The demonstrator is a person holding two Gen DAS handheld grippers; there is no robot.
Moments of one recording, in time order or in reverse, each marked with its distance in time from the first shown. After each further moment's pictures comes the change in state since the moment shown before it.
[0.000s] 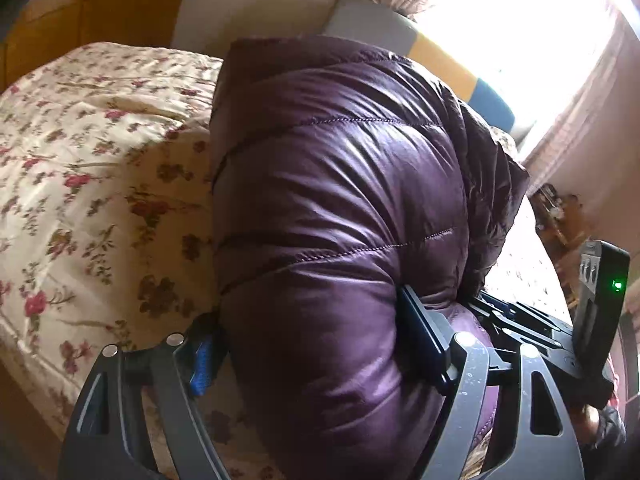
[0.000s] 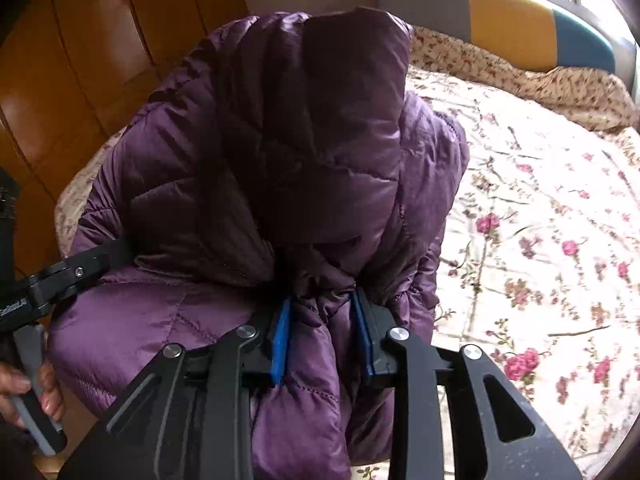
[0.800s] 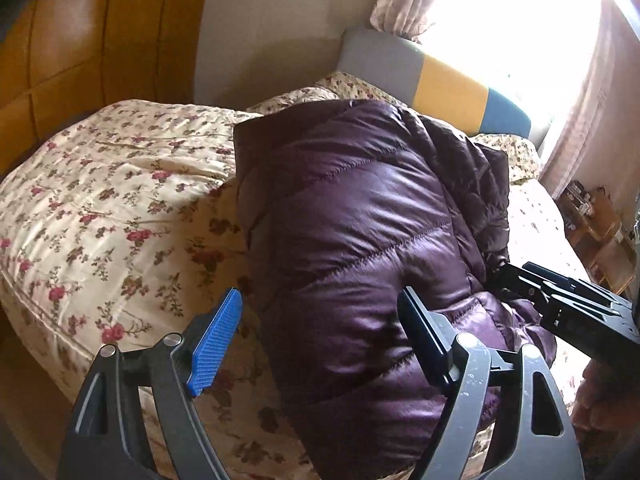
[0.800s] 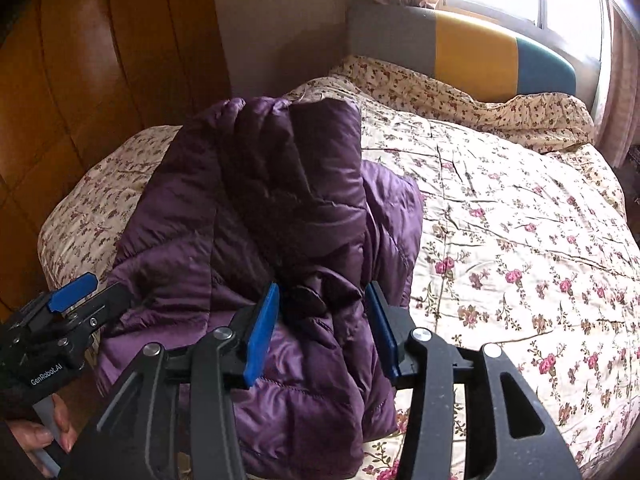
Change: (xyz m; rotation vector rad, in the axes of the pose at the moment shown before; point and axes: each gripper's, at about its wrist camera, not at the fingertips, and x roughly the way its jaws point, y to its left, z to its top) left arm -0.047 -0.015 0.008 0.091 -0.120 0.146; right arm -0.059 0.058 0.013 0.038 -0.096 -0.131
